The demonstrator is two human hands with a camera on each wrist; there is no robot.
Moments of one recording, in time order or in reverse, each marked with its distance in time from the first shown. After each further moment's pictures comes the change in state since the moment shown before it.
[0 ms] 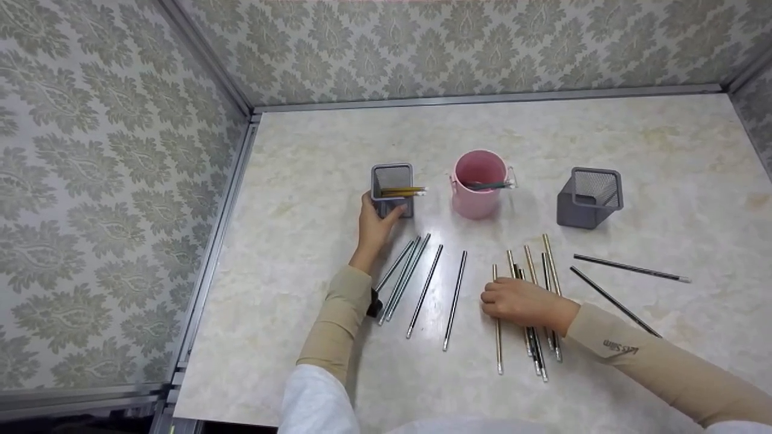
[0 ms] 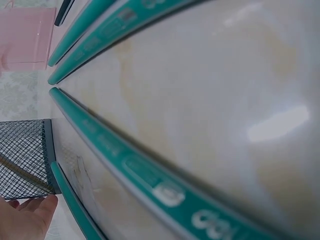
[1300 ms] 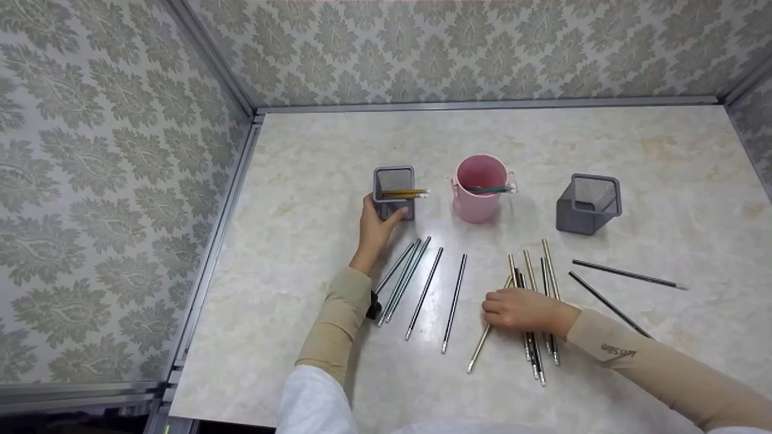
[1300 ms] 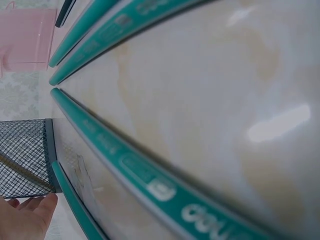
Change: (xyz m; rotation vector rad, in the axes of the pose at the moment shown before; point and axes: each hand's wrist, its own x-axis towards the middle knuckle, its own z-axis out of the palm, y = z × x) left_hand -0.003 0.001 -0.001 0.022 -0.008 -0.002; right_hand -0.008 0.001 0.013 -0.150 0.123 -0.161
